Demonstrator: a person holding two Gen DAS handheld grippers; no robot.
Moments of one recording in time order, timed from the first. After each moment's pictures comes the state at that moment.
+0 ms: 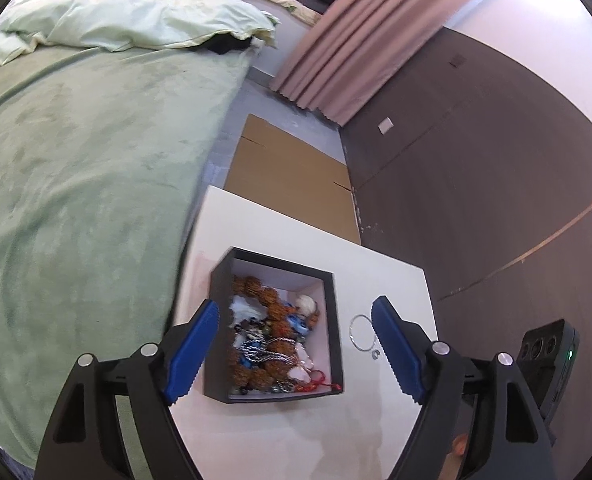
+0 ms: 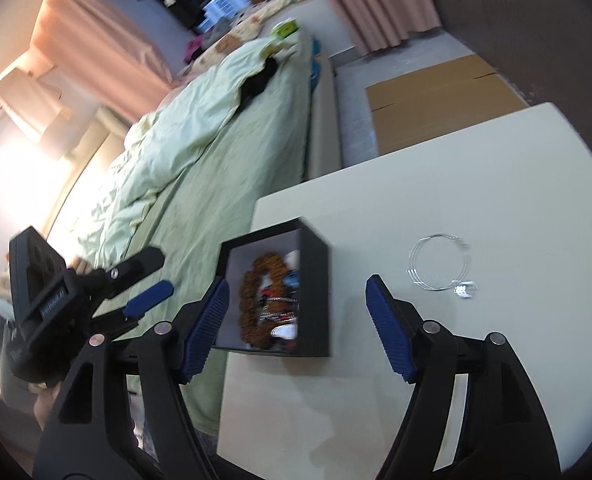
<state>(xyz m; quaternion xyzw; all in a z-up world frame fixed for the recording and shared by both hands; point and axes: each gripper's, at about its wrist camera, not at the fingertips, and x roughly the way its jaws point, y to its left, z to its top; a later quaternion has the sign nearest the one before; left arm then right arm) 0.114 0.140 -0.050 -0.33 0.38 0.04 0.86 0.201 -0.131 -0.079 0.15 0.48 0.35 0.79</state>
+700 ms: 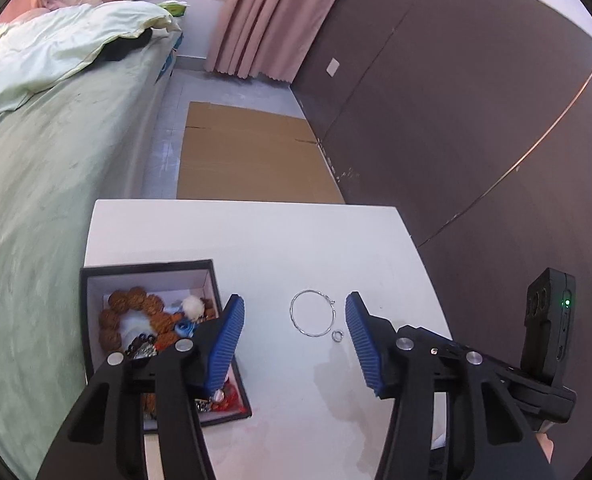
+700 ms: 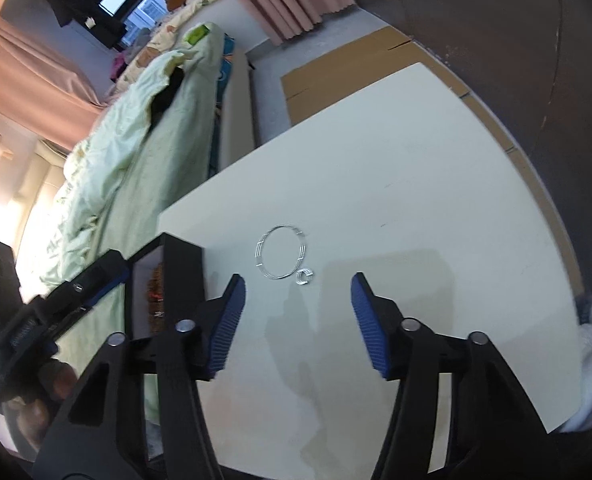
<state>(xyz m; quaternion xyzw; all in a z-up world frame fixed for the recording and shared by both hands) 0.194 0.042 -0.054 -0.20 0.45 -0.03 0.87 0.239 -0.210 -0.111 0.14 0.54 0.24 0.79</state>
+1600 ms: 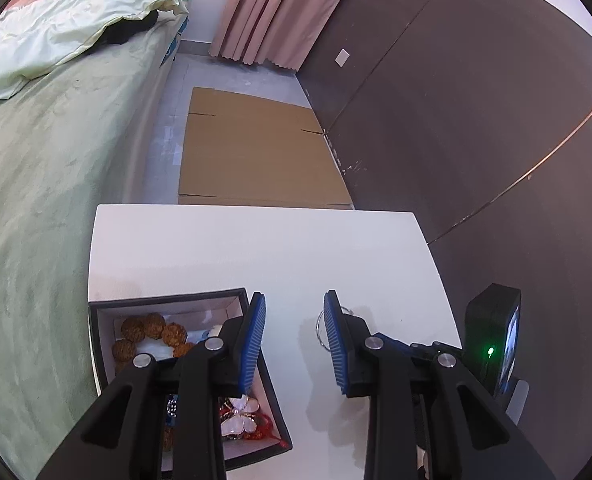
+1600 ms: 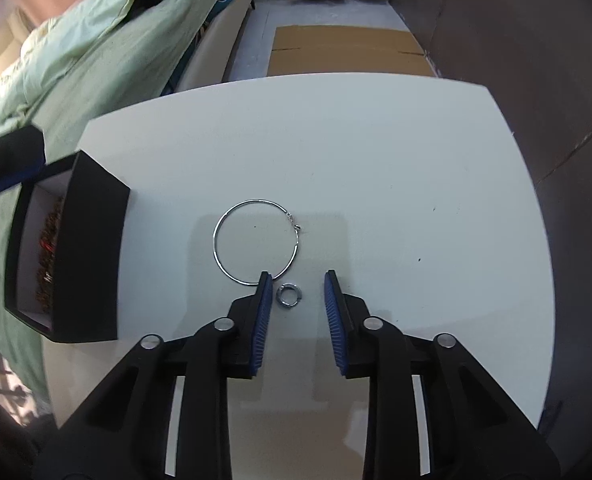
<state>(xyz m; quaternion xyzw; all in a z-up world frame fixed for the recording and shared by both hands) 0.220 0.079 -0.070 -0.22 0.46 -0.04 0.86 0.253 -0.124 -0.158 -0.10 0.56 0.21 0.80</state>
